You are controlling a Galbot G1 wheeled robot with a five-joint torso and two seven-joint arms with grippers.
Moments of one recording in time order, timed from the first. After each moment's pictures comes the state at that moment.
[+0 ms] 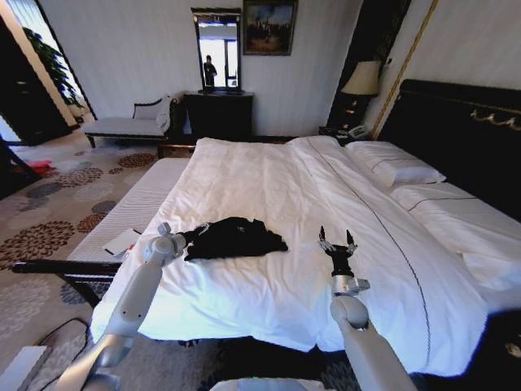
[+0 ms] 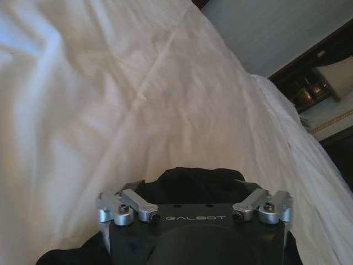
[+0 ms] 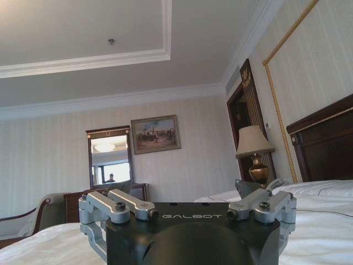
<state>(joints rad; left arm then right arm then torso) 0.72 -1.17 -0.37 -1.36 -1.30 0.61 -0.18 -1.25 1.28 0.50 1.66 0.39 0.46 0.11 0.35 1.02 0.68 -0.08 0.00</state>
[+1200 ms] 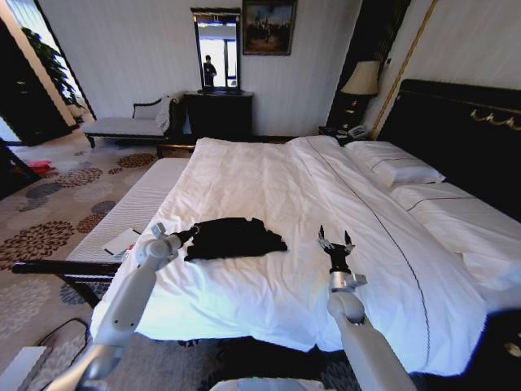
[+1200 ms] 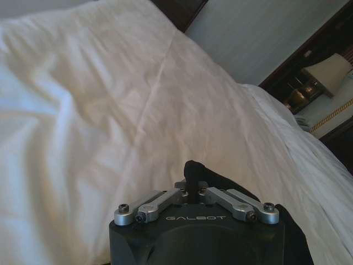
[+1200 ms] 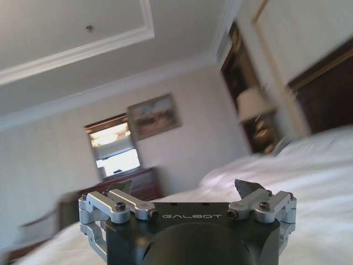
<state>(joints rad) 0.81 -1.05 -0.40 -1.52 -1.27 0.59 -0.16 -1.13 1.22 0.36 1.66 0.65 0.35 0.17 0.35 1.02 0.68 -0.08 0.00</state>
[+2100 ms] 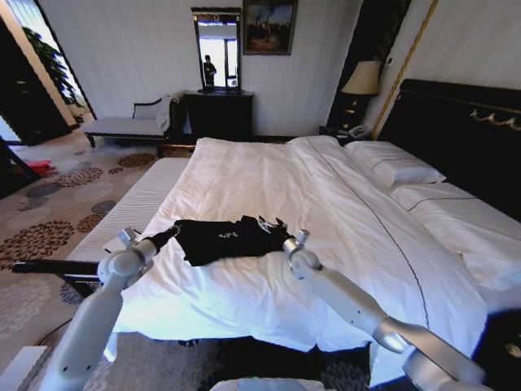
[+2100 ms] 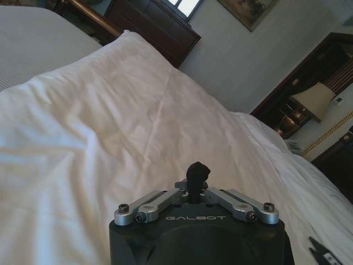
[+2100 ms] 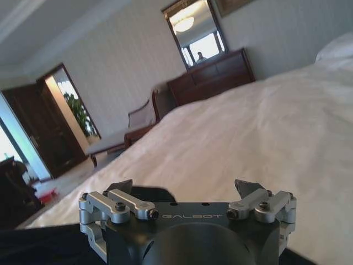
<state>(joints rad) 1.05 -0.99 -0.61 -1.80 -1.31 0.57 -0.17 -0.53 1.09 -0.35 1.34 1.14 0.12 0.16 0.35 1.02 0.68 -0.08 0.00</state>
